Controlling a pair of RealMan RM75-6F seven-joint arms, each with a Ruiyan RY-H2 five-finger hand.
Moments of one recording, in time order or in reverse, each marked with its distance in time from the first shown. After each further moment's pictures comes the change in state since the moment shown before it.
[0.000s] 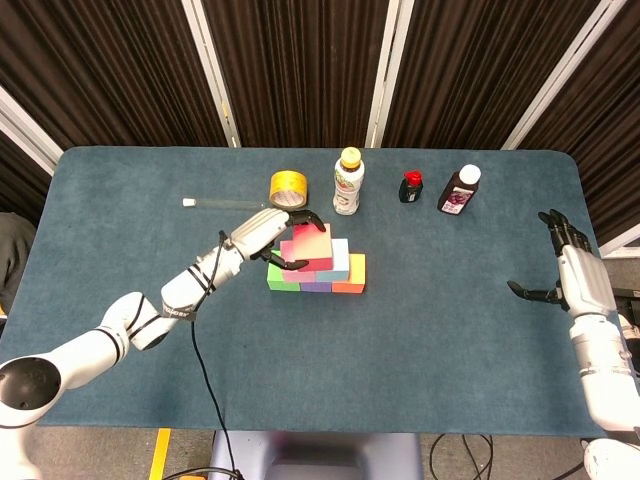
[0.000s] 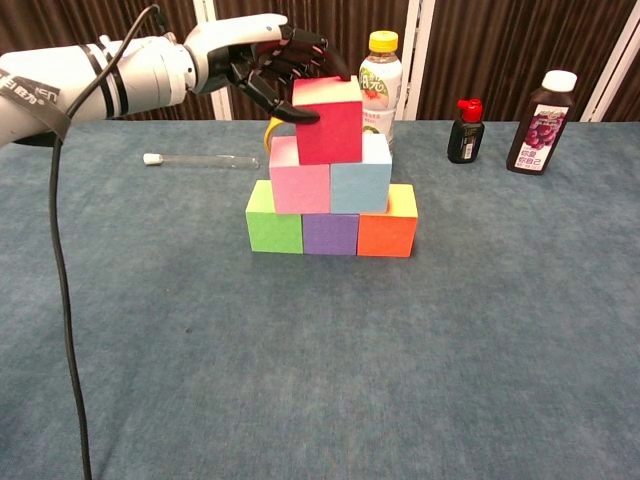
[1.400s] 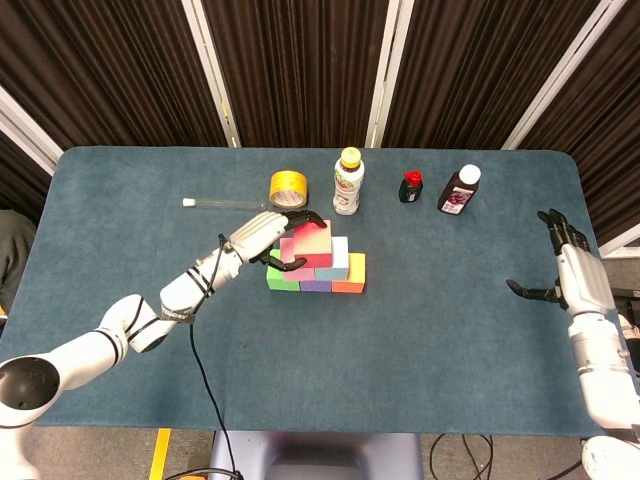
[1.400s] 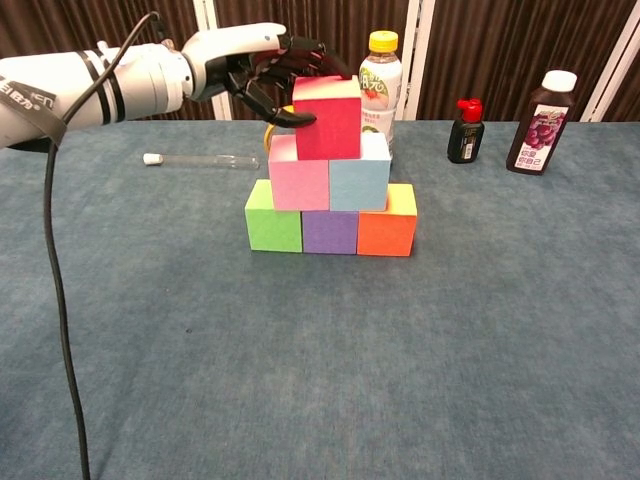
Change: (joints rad) left arm 0.000 0.010 0.023 -0.026 -0.025 0.000 0.061; right arm 0.002 -0.011 0.011 0.009 0.010 -0.009 0.000
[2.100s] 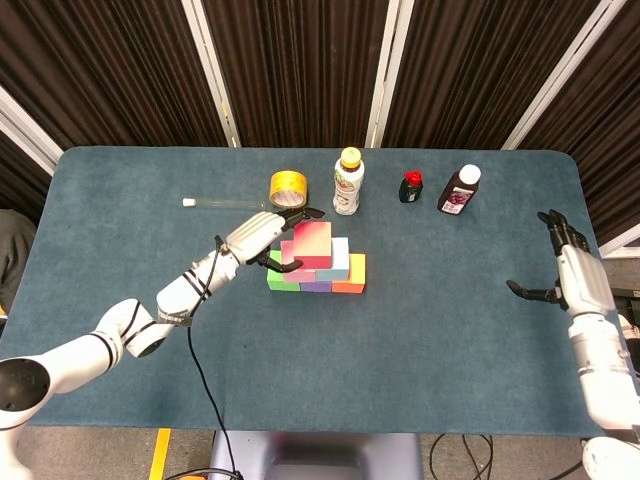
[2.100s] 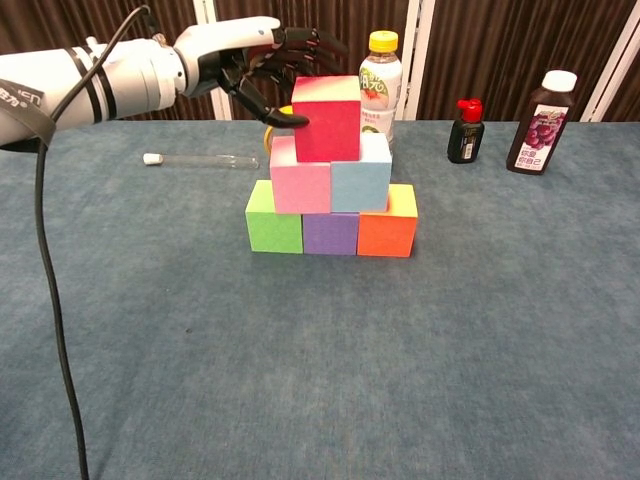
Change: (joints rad) left arm 0.021 0.023 -0.019 -0.062 -0.031 0.013 0.077; right arm -0.007 0.001 -0.001 0.001 -0.007 -0.001 0.013
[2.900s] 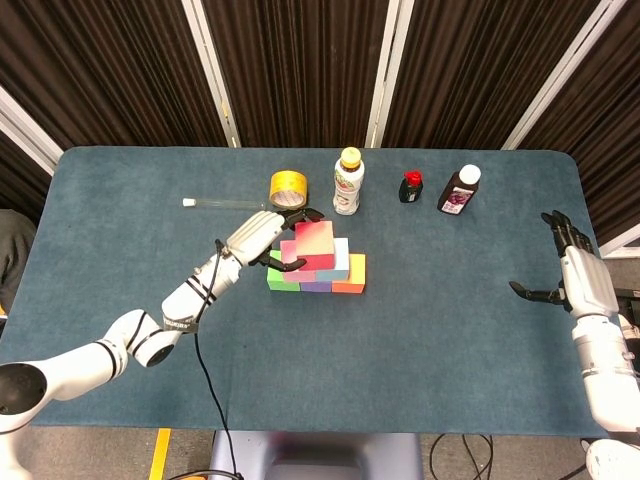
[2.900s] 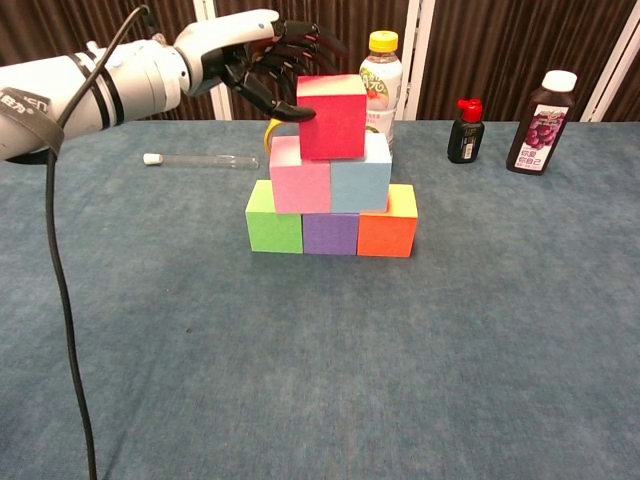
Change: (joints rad) left arm 0.038 -0.019 -0.067 -0.075 -0.082 0.007 0.152; right arm -0.009 0.009 -0.002 0.000 -0.009 -0.002 0.010
